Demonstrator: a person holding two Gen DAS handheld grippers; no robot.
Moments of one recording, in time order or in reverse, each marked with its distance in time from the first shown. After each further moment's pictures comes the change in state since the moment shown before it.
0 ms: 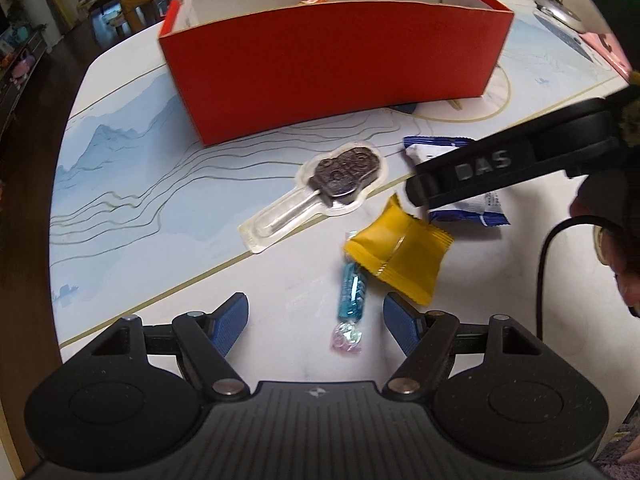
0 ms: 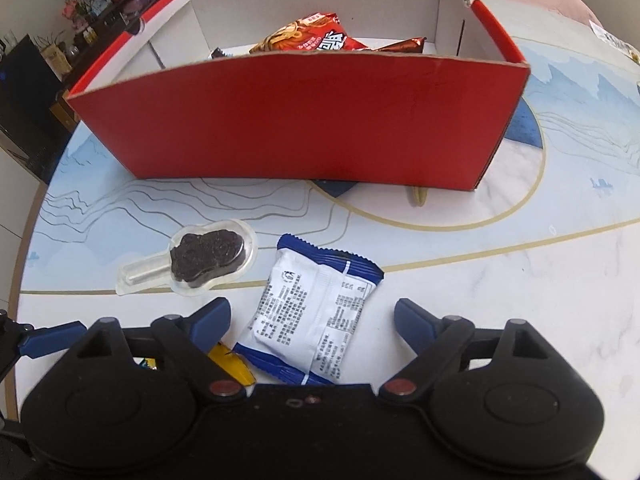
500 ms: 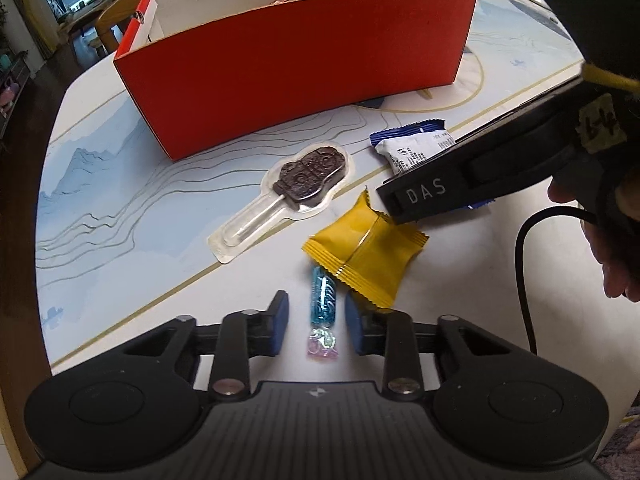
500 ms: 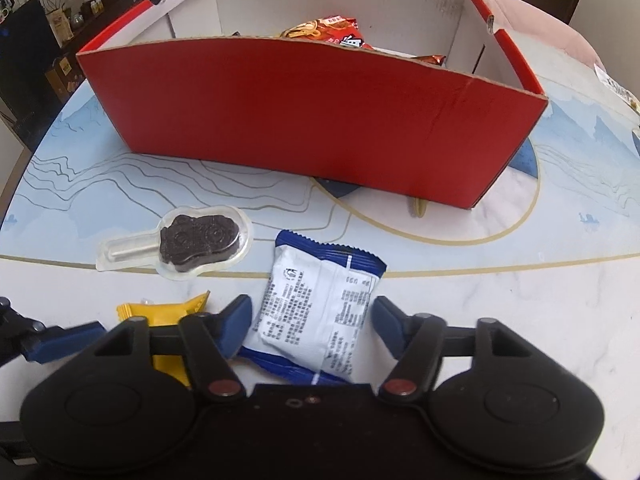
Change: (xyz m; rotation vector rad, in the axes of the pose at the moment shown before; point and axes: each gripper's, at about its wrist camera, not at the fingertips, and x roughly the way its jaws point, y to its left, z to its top) left arm 0.003 -0.020 -0.004 0.065 -0.014 -0.017; right arm -0.002 0.014 -0.008 -0.113 -0.031 -0.088
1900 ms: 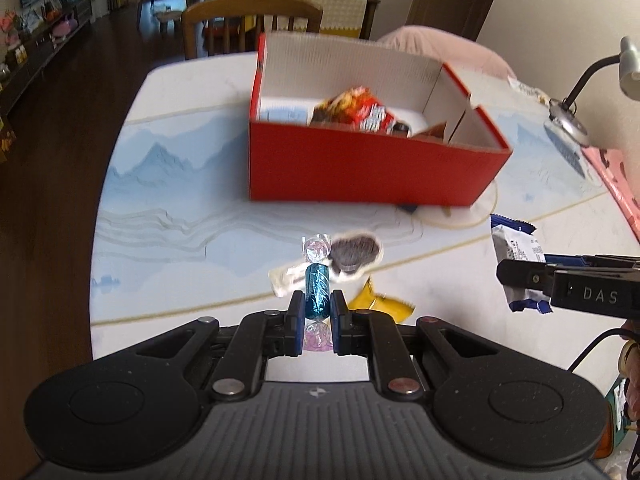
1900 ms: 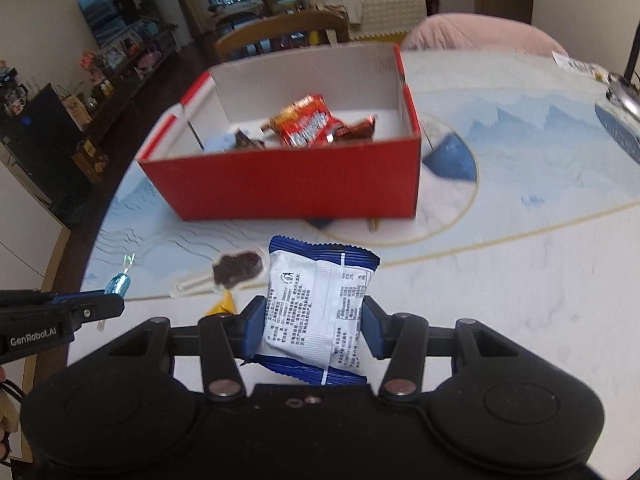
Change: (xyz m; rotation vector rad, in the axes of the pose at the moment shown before) left arm -0.084 0.055 0.013 -0.318 -0.144 -0.041; right arm -0.106 -0.045 -0.018 0.154 -0.161 0.138
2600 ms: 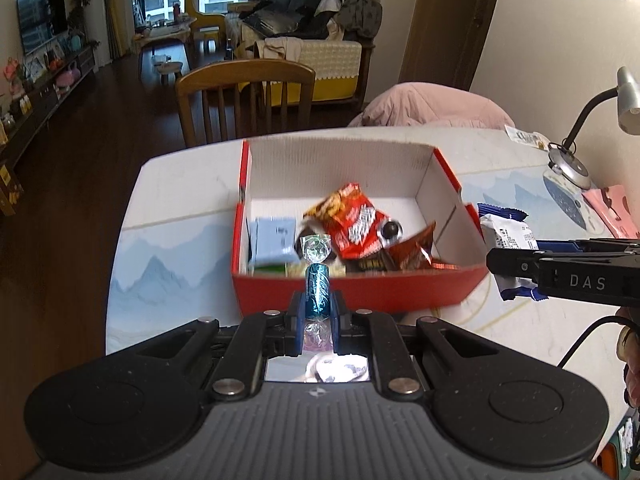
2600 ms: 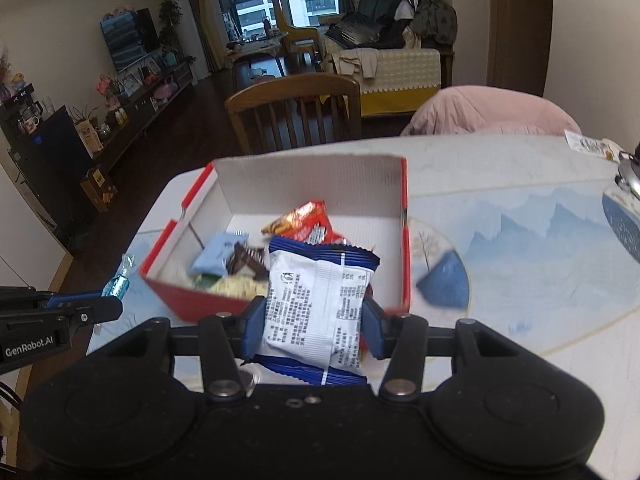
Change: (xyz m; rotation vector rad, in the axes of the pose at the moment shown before) left arm -0.012 -0.025 0.089 0.053 -0.125 0.039; right arm -0.001 -0.012 0.094 -0.068 -0.117 0.019
